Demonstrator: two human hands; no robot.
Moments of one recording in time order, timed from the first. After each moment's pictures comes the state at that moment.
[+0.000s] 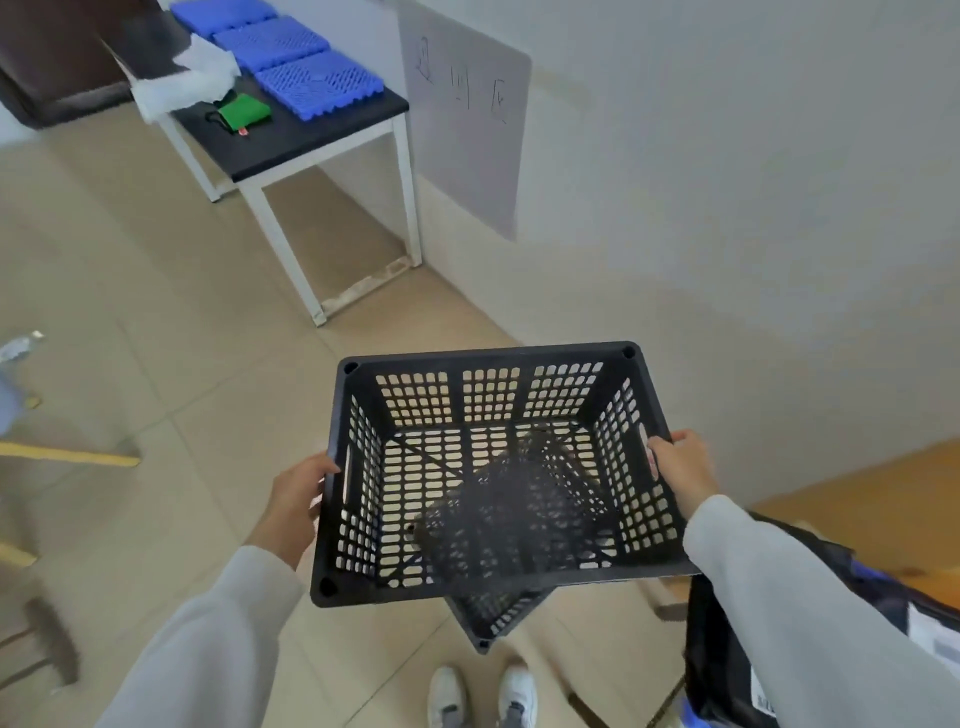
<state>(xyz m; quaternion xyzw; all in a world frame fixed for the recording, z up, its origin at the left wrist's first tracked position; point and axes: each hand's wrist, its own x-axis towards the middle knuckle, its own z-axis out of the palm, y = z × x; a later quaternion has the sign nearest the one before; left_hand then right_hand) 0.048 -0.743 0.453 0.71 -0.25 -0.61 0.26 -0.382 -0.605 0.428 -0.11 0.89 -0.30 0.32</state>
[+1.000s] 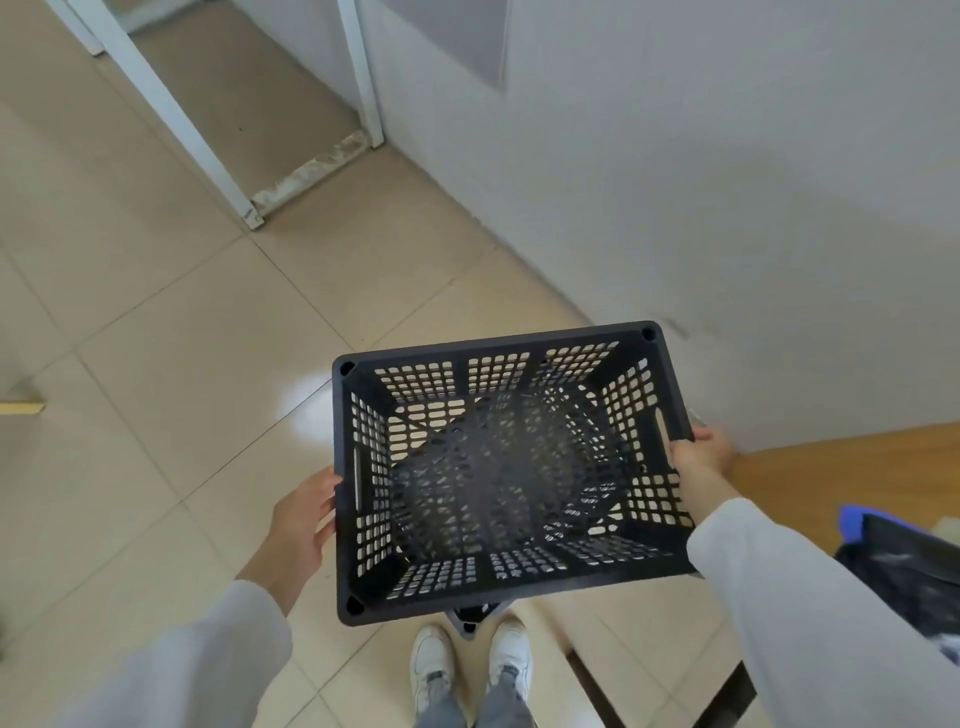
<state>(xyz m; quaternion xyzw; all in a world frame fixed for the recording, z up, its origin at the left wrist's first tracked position) -0.010 -0.753 0.200 0.75 -0.17 -0.60 0.20 -0.438 -0.629 0.174 0.06 0.91 -0.29 0.29</state>
